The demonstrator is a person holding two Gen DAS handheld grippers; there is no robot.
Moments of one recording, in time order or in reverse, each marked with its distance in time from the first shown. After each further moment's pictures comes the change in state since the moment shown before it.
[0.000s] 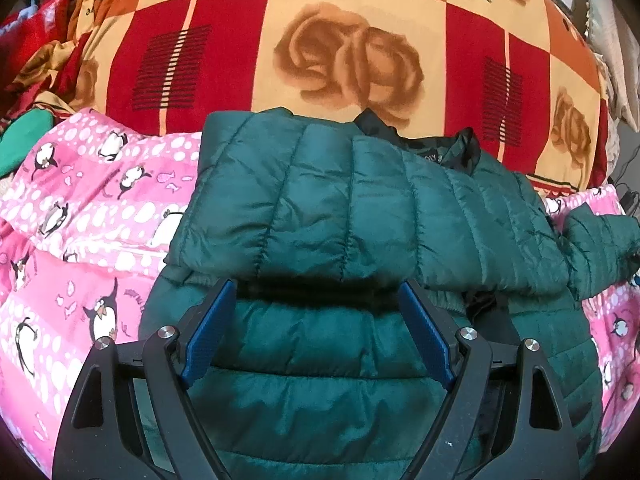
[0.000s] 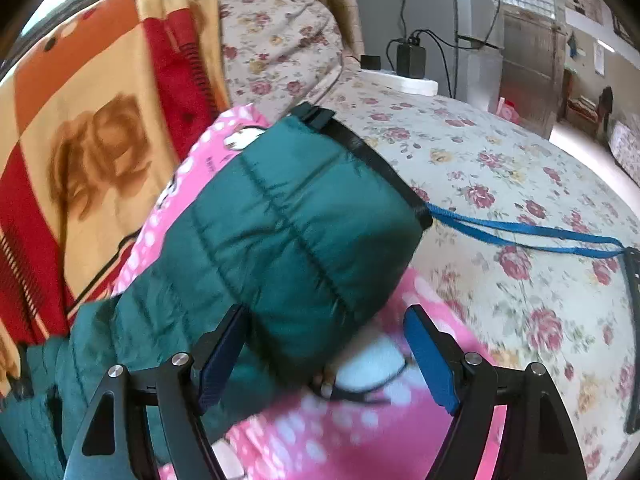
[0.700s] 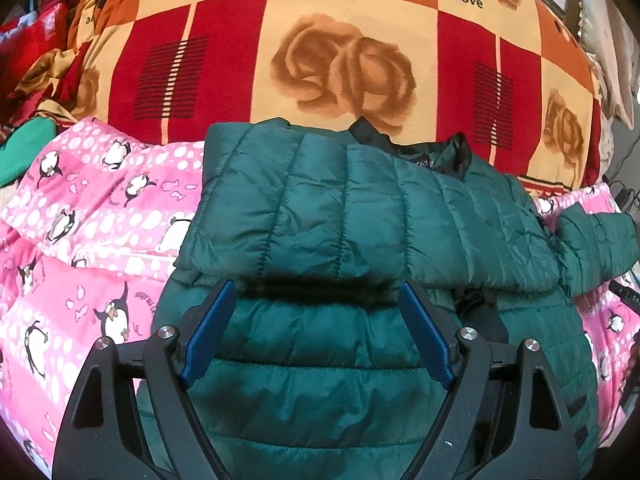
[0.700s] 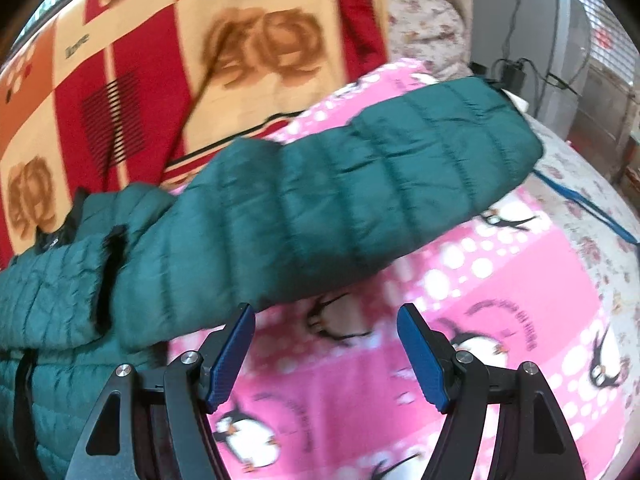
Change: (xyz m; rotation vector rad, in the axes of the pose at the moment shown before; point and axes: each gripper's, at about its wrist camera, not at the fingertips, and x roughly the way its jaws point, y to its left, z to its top) left arm -0.014 0.001 0.002 0.006 -0.018 -0.009; right arm -0.064 0.093 -0.117 -0.308 0.064 0.112
